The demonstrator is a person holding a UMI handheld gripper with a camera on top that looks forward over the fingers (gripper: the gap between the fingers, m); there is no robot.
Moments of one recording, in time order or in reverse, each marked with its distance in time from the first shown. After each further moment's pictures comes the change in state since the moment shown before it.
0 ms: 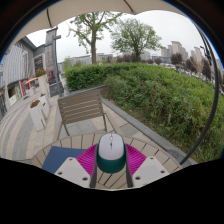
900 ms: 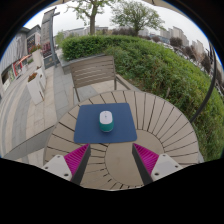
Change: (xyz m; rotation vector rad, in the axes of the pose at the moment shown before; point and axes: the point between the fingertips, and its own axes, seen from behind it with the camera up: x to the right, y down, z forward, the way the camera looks) arm -0.198 0.136 -0.109 -0.340 0.106 -0.033
